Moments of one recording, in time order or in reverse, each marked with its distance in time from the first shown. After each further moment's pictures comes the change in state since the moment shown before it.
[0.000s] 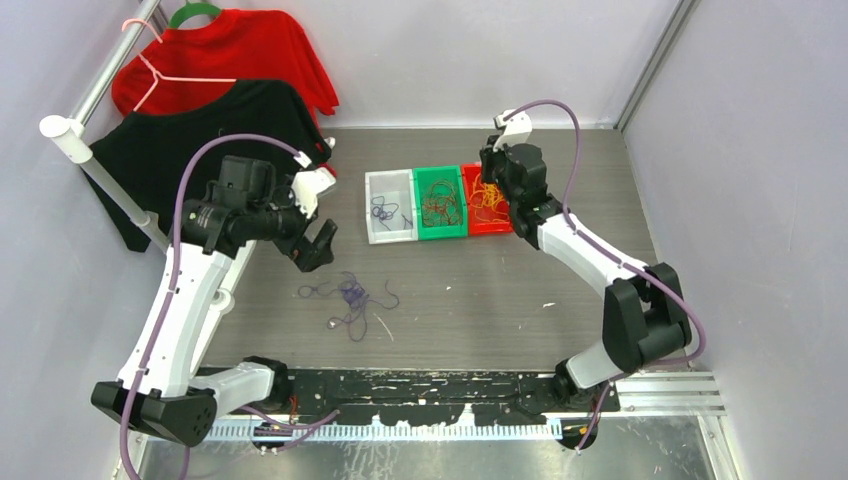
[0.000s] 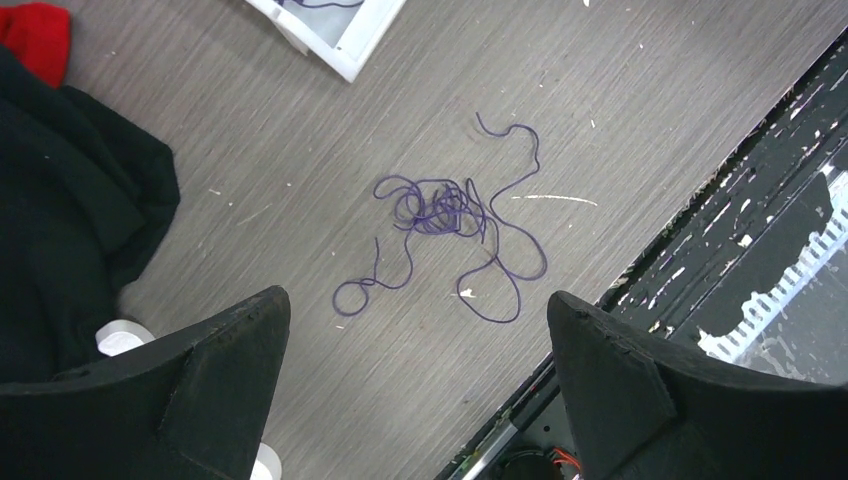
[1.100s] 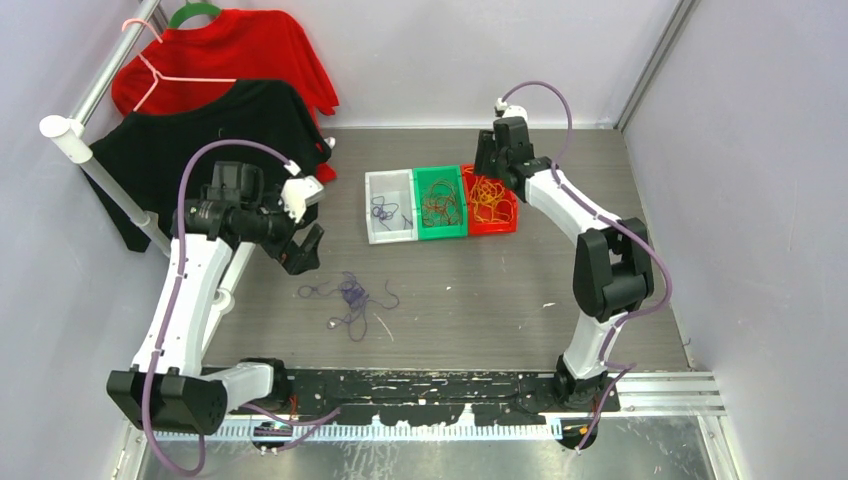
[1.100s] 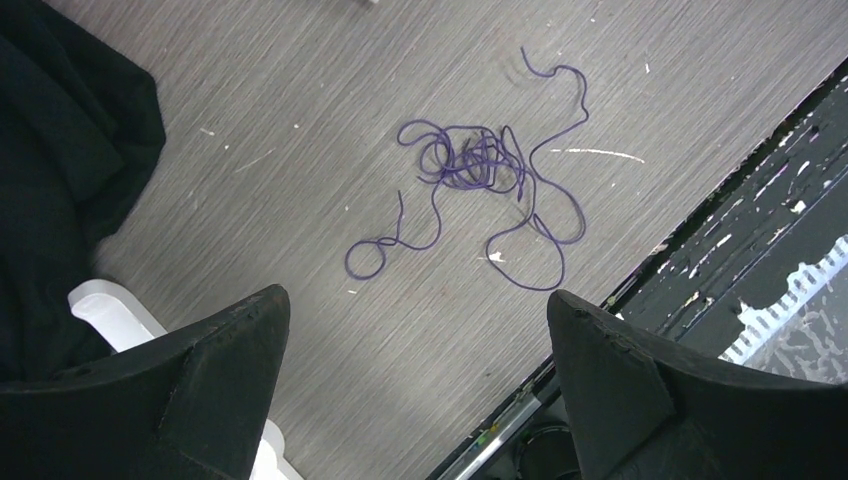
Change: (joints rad) left arm 0.171 0.038 -0.113 -0.010 0.061 0.138; right arm -0.079 0.332 0.375 -0.507 -0.008 0.205
